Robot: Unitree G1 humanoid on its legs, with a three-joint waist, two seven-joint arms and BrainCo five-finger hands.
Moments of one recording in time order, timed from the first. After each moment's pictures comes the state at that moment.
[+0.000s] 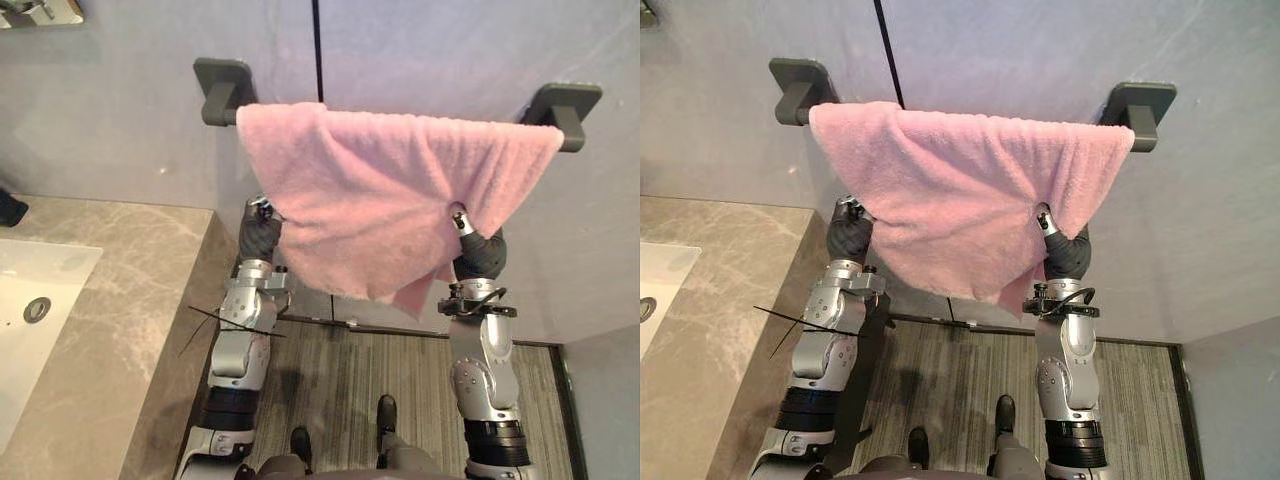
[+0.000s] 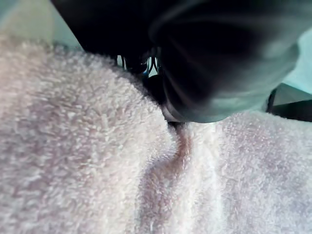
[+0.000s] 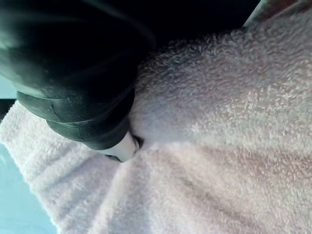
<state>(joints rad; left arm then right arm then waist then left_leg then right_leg) -0.23 0.00 0.01 -0.05 -0.28 -0.09 0.05 -0.10 0.02 -0.05 -0.20 0.46 -0.19 0.02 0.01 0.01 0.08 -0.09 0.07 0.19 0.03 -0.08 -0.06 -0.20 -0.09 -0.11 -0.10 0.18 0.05</state>
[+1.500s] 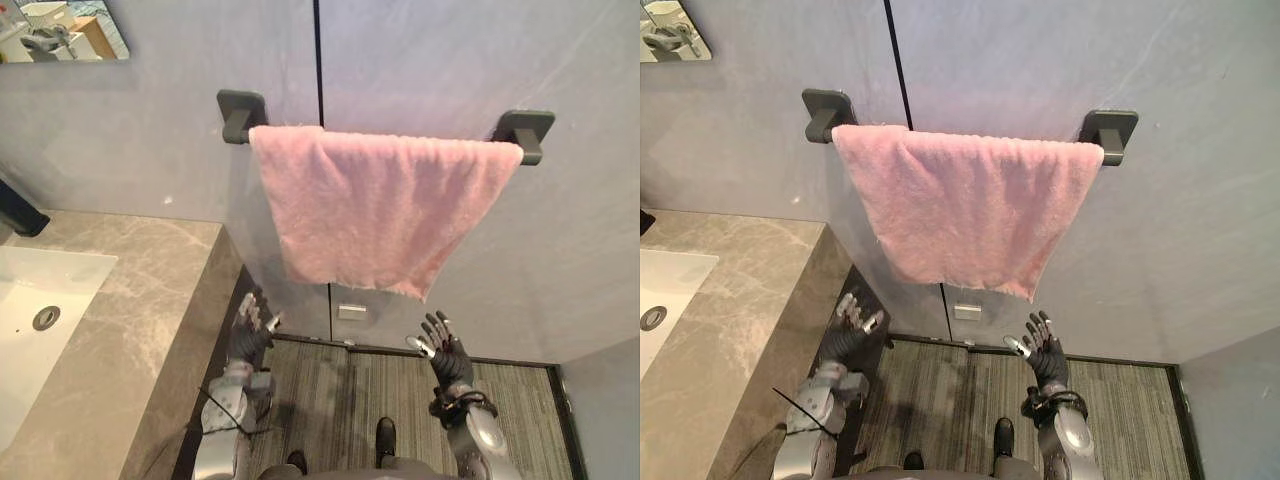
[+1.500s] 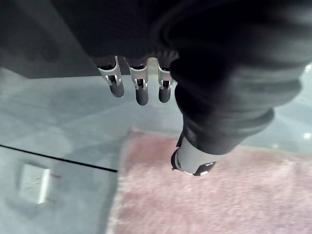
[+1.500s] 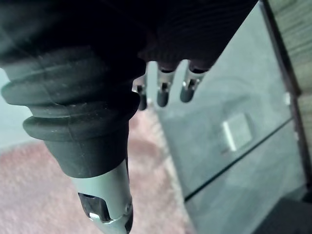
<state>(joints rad) 0.34 -0.06 0.04 0.00 -0.07 -0.02 -0.10 0.40 0.05 0.03 -0.03 0.27 0.03 0.11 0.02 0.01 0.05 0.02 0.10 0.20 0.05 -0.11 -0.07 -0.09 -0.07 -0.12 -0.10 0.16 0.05</state>
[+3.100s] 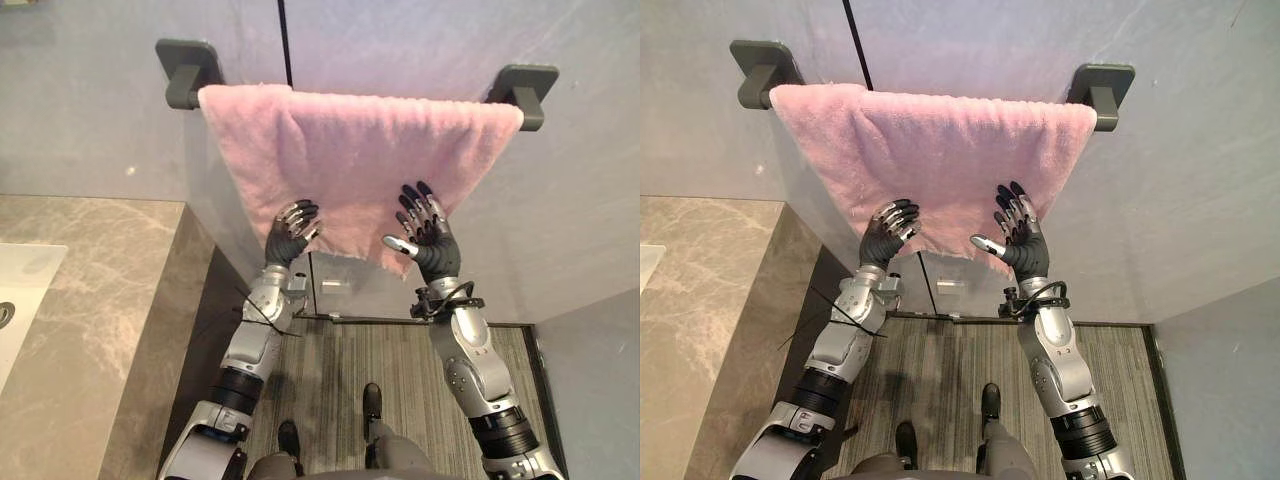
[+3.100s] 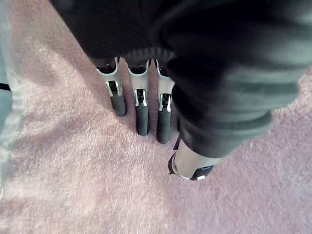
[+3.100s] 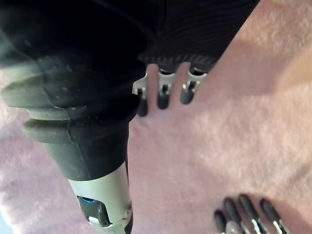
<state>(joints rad) -0.34 0.10 -0.15 0.25 -0.30 -0.12 0.18 -0.13 -0.15 0.16 -0.13 0.46 -0.13 -0.08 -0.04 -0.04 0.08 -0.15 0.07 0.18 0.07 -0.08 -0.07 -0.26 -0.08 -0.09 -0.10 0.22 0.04</state>
